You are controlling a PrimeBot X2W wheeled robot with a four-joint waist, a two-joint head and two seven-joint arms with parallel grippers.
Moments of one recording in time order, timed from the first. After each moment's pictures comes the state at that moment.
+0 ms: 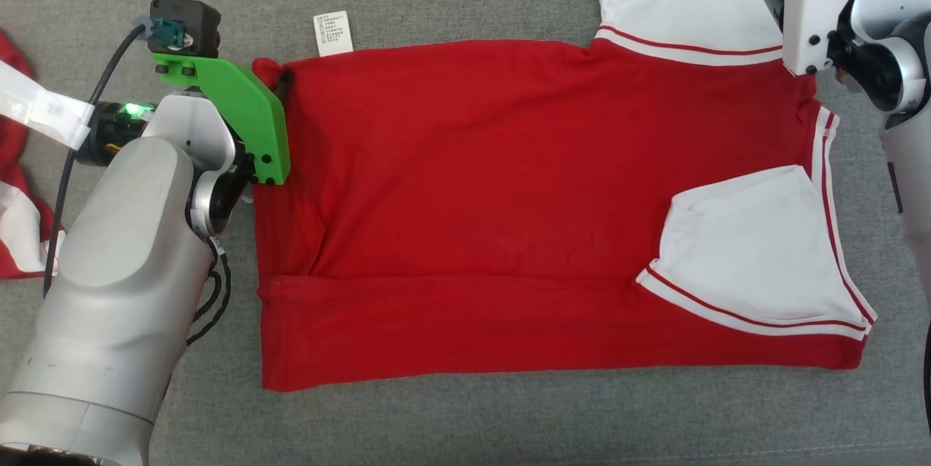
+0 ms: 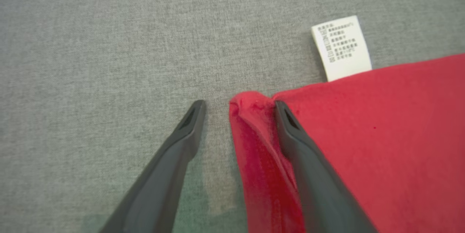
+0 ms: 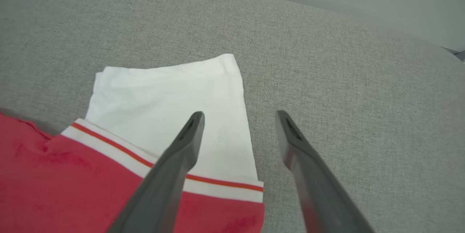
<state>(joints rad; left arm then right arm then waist) -0.89 0.26 -0.48 0.68 -0.56 0.03 0.40 -0.95 -0.35 0.17 0.40 0.29 0.13 0.76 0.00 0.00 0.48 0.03</state>
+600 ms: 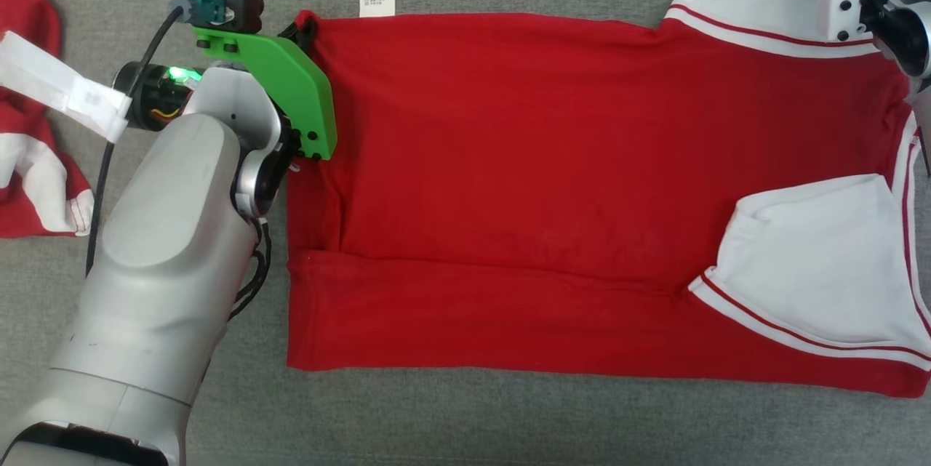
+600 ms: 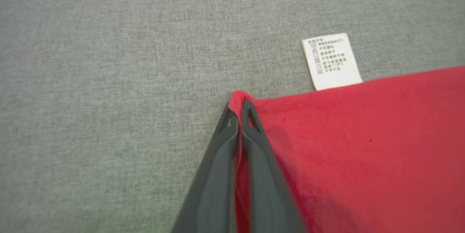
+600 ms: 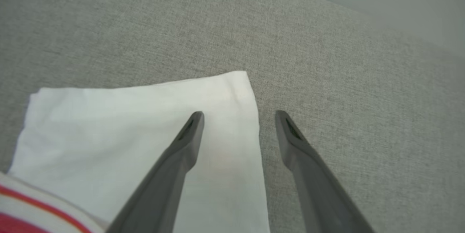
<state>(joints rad) -0.94 0.18 -0.51 0.68 -0.55 0.02 0.29 -1.06 -0.39 0.21 0.55 0.23 0.13 0.68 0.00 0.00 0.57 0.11</state>
